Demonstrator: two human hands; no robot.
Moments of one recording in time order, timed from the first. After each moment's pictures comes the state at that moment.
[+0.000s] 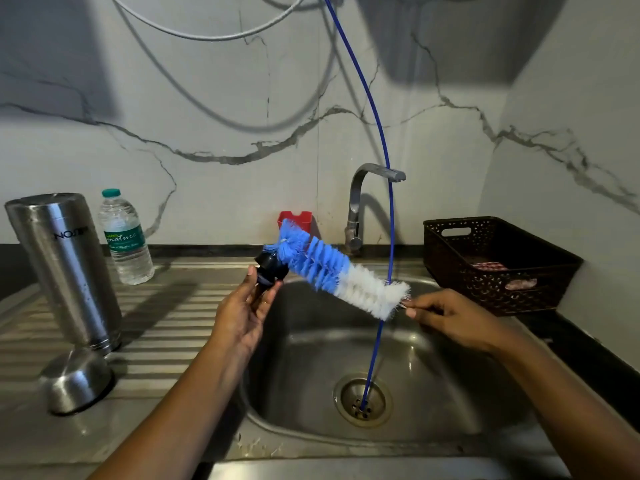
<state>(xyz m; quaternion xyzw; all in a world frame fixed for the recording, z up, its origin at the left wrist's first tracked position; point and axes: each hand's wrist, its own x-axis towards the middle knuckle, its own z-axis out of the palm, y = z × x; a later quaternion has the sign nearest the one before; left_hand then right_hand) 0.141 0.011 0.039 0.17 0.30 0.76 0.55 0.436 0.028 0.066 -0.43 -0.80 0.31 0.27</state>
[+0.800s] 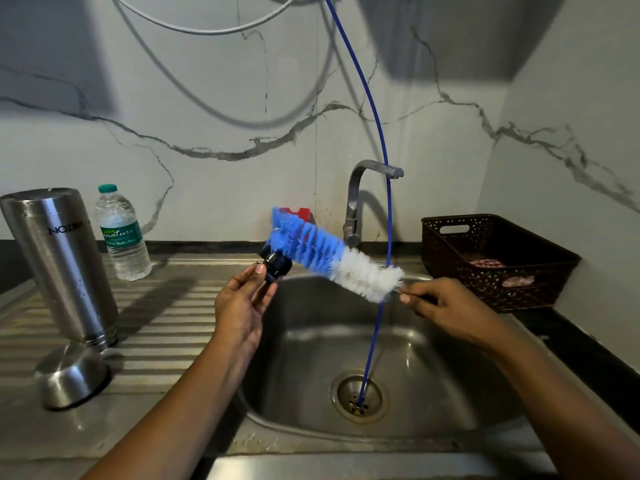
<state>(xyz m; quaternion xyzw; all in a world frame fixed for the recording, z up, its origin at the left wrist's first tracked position) 0.148 0.015 0.035 0.20 0.32 0.79 0.47 0.437 0.030 0.069 -0.45 -0.82 0.21 0.29</state>
